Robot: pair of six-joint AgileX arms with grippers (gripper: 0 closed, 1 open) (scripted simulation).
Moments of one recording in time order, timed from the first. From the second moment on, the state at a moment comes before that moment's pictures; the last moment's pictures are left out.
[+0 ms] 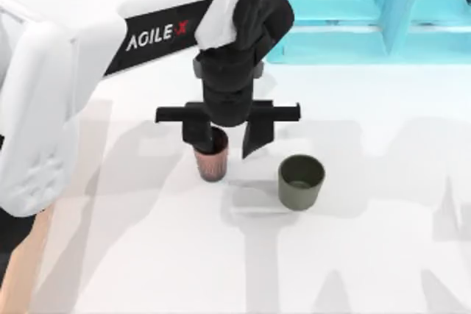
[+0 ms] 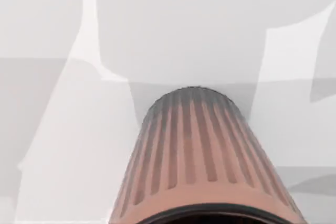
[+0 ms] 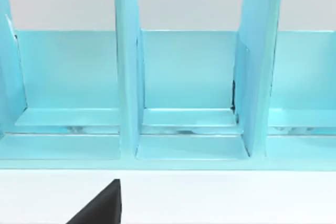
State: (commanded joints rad) left arm -0.64 2.30 1.87 -1.14 0.01 -0.61; right arm 0.00 0.00 0.00 0.00 0.00 0.00
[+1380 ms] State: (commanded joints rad) left arm -0.43 2.06 1.87 -1.39 0.00 -0.41; right arm 0.00 0.00 0.00 0.00 0.00 0.00
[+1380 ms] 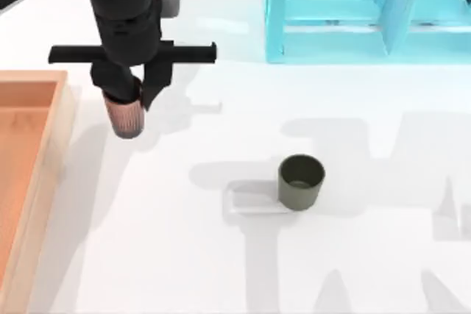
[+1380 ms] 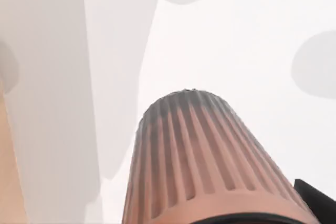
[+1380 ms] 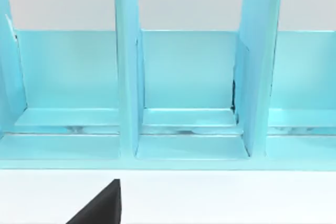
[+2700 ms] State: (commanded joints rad) left arm 0.36 1.43 1.30 -1.47 0.07 0.38; right arm 0.00 0.00 0.00 0.00 0.00 0.00
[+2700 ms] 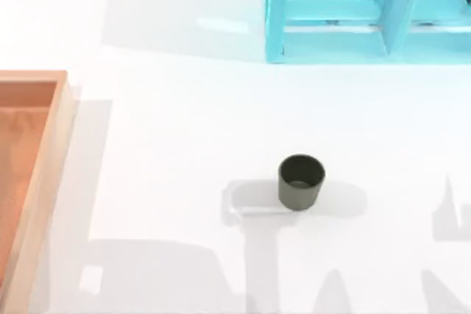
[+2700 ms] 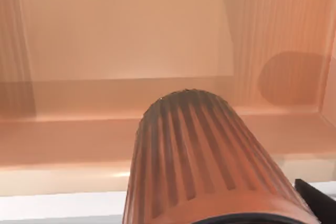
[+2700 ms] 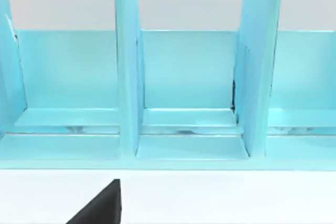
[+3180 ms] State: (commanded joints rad) left arm 0.36 1.43 1.24 -1.41 0.07 0.38; right arm 0.00 0.00 0.00 0.00 0.00 0.00
